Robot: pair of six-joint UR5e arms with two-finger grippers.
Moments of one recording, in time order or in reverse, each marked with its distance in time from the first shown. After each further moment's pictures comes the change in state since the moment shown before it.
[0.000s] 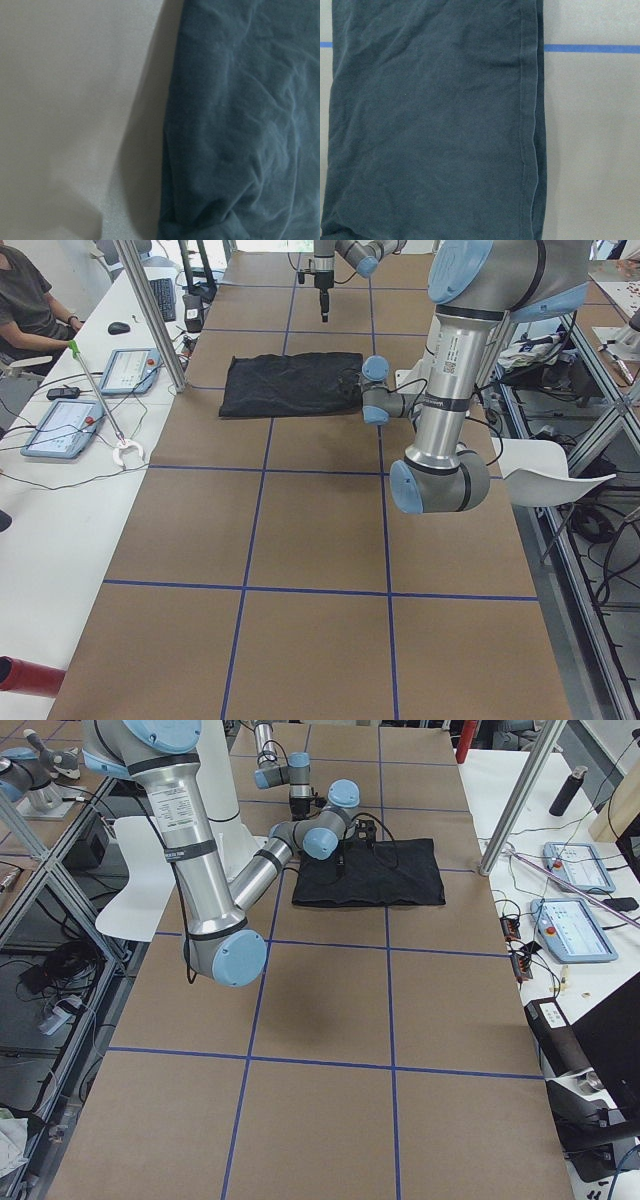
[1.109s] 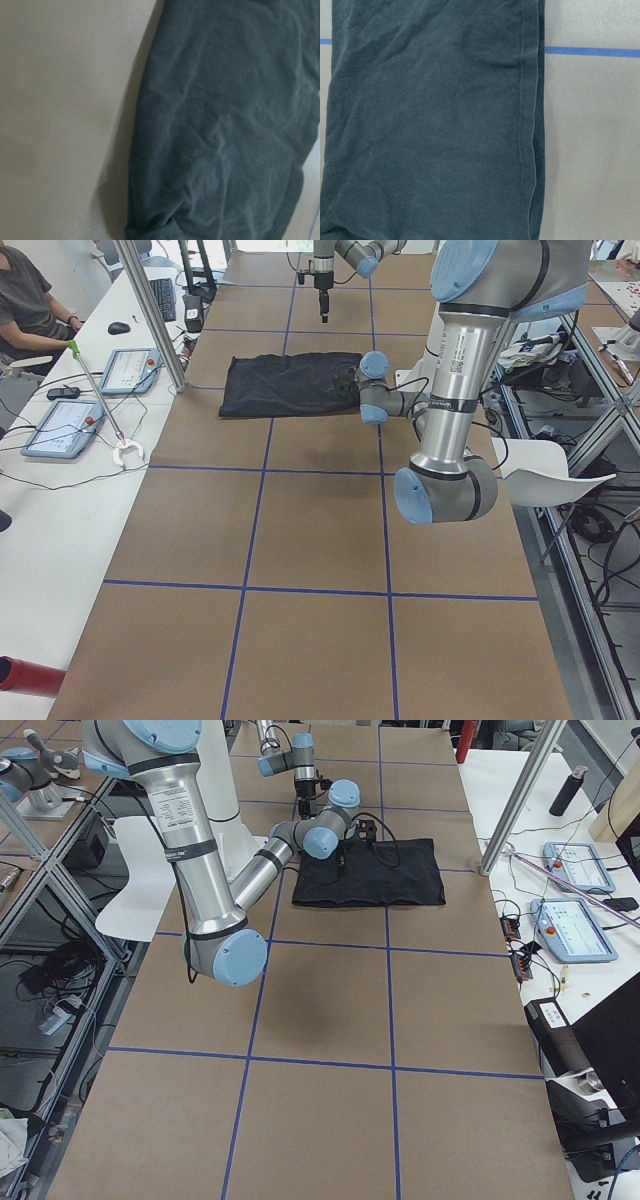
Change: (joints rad) left arm -0.043 0.076 -0.104 -0.006 -0.004 -0.002; right arm -0.001 0.000 -0.002 -0.004 -0.006 -0.019
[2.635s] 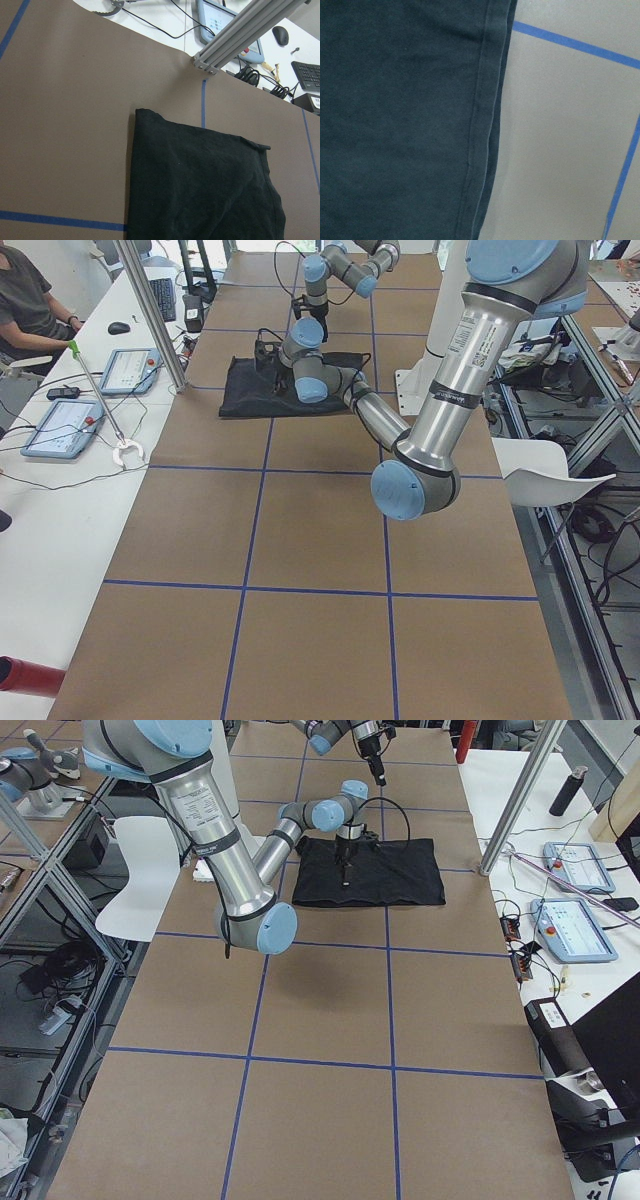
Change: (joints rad) left arm -0.480 -0.125 0.023 0.181 -0.185 0.460; right arm -0.085 0.249 -0.142 -0.534 -0.184 -0.265
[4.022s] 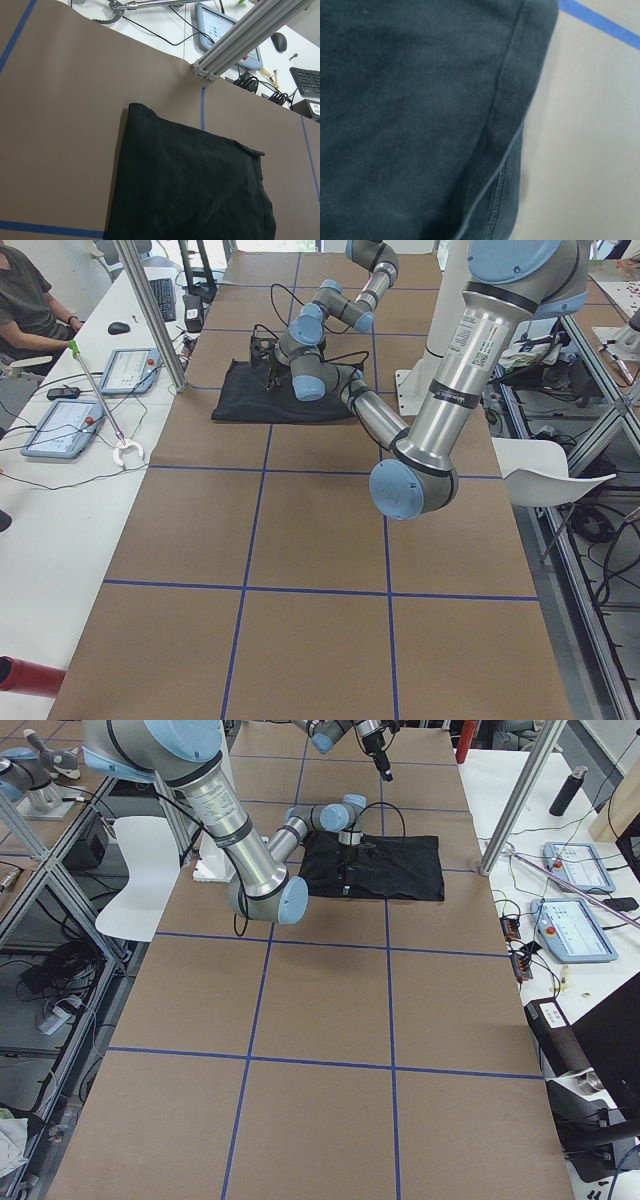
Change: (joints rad) left arm -0.031 -0.030 0.015 0.000 0.108 0.032; right arm -0.133 0.206 -0.410 -0.015 -0.203 0.075
